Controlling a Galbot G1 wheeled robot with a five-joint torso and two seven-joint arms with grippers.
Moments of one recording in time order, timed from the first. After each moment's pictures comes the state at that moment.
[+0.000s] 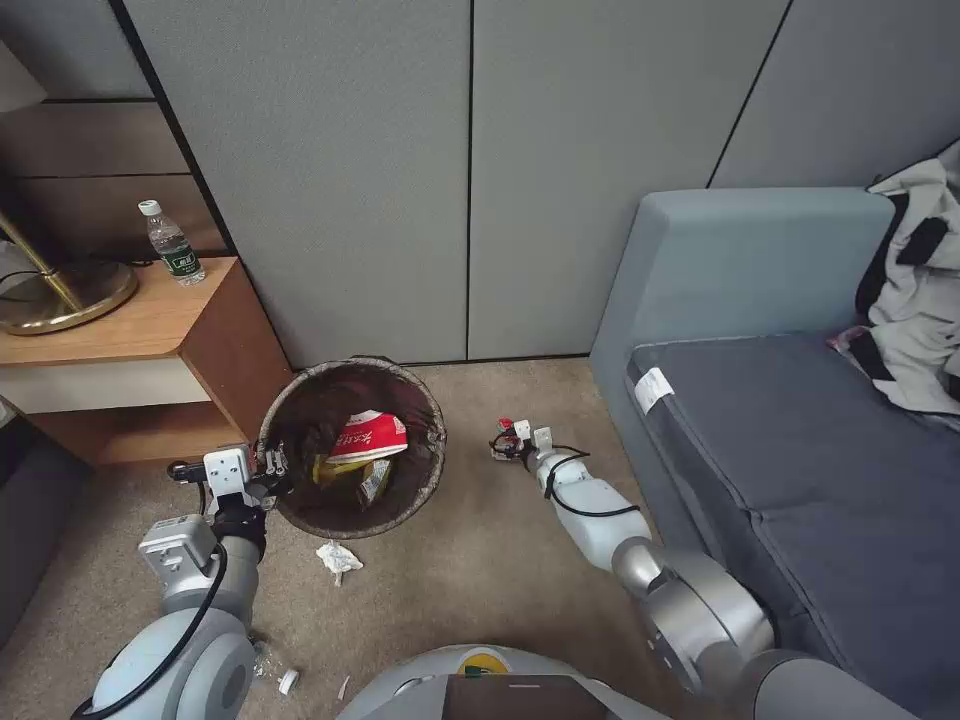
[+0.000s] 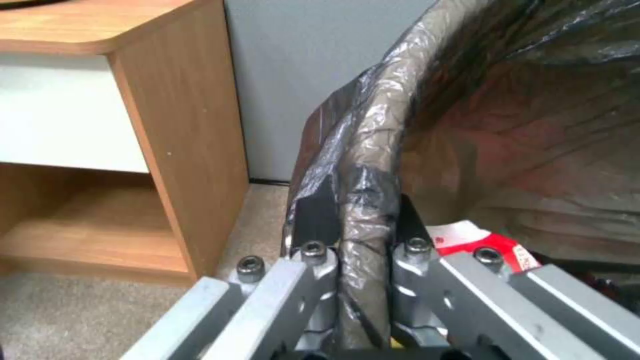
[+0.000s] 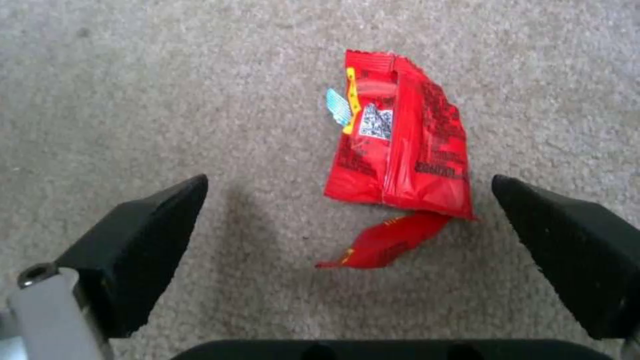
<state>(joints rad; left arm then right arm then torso) 1.78 -1.39 -0.68 -2.50 -0.36 0.42 -0.27 -0.52 1.49 0.03 0.44 0.32 -0.04 -0.14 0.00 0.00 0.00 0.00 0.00</state>
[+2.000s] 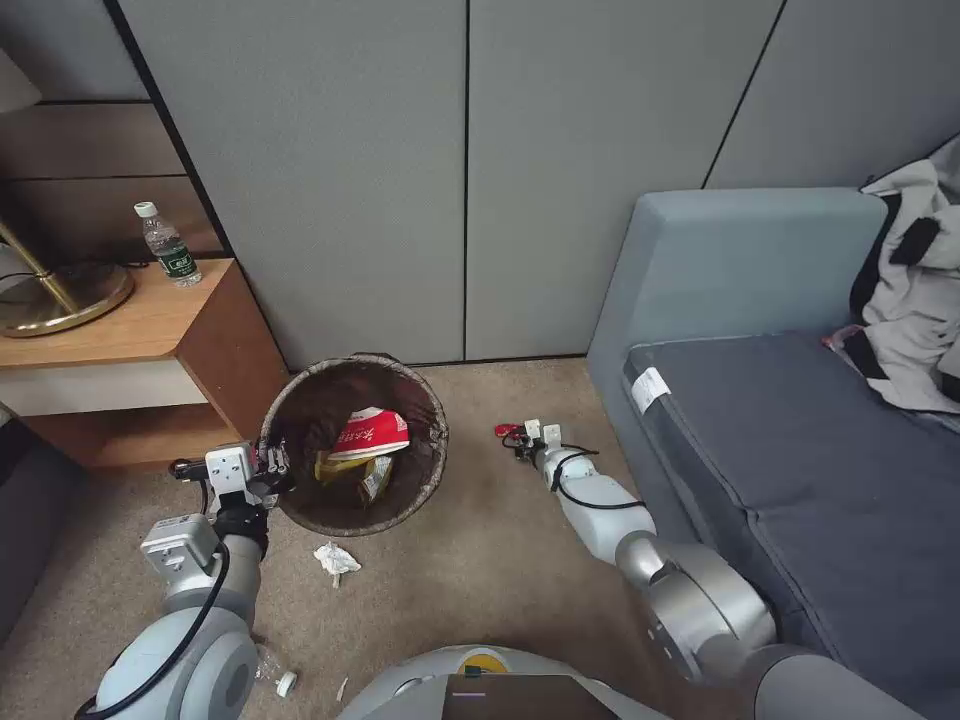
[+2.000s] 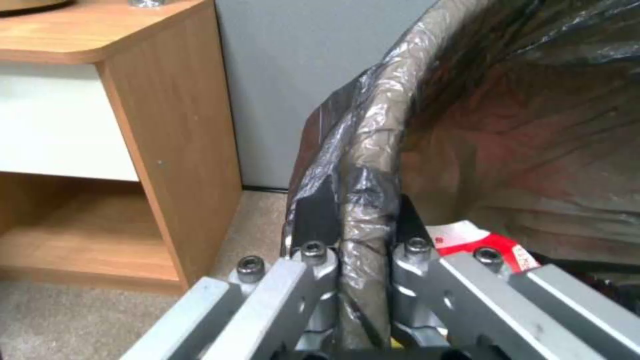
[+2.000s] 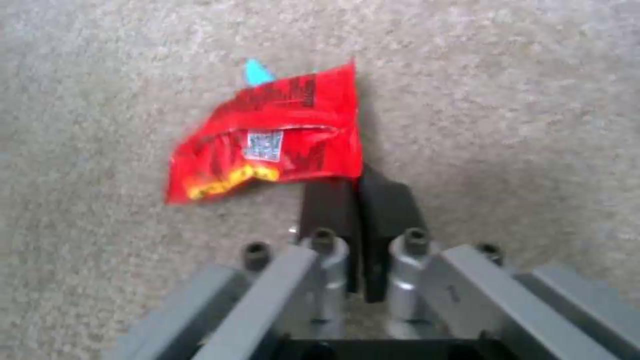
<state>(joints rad) 1.77 -1.40 -0.67 -2.50 -0.35 0.41 -0.27 -0.51 1.49 0.05 0.41 0.37 -0.11 -0.13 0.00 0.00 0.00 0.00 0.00</state>
